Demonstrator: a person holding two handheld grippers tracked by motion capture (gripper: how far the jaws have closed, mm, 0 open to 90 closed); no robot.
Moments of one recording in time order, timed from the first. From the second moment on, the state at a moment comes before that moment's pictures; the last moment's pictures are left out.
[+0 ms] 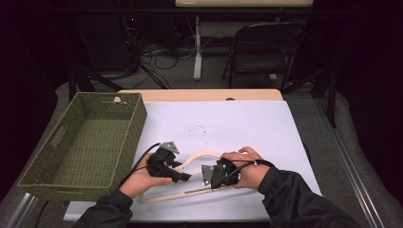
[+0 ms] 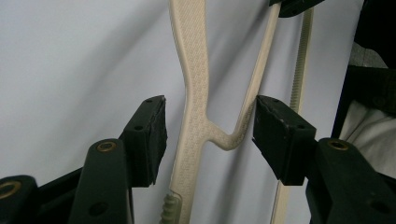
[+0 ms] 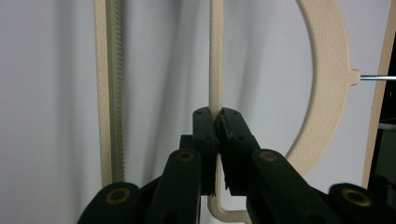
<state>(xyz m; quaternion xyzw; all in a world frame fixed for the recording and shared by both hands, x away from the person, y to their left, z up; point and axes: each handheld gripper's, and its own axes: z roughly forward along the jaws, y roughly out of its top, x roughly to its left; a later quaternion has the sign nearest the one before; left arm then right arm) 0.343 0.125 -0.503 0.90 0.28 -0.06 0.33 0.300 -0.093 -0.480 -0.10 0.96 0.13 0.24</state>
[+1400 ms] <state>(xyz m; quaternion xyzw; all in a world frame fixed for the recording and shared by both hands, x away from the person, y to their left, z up) 0.331 0.119 -0.495 0.93 0.22 -0.06 0.30 0.301 -0.086 -0.482 -0.11 0.95 0.11 0.26</state>
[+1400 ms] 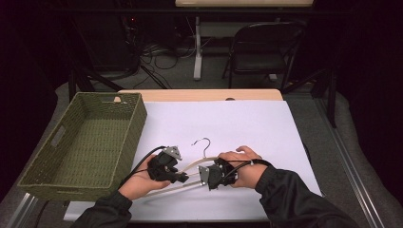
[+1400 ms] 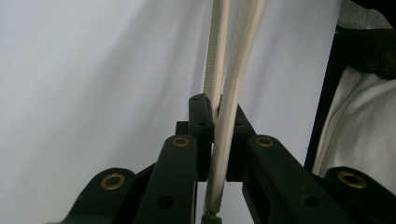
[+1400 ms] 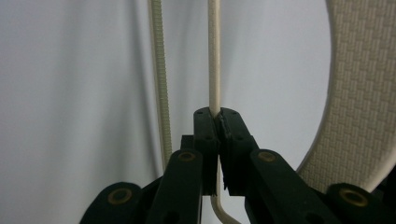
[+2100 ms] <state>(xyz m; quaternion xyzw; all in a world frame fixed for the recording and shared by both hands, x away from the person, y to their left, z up) 0.333 0.127 -0.494 0.92 0.22 -0.06 0.31 0.305 -0.093 -0.474 -0.07 0.96 0.14 0.24</state>
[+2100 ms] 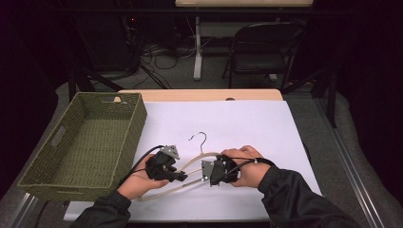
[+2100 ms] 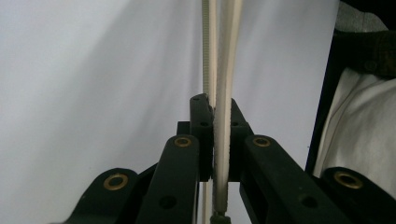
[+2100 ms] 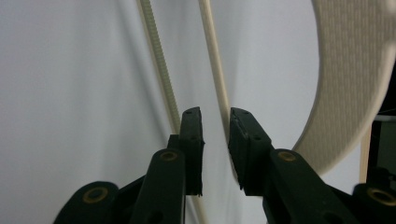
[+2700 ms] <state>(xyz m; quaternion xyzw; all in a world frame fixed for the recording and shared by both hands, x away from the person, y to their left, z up) 0.333 0.147 -0.475 0.90 0.27 -0.01 0.35 0.308 -0.110 -0.473 -0.03 0.96 0.16 0.24</state>
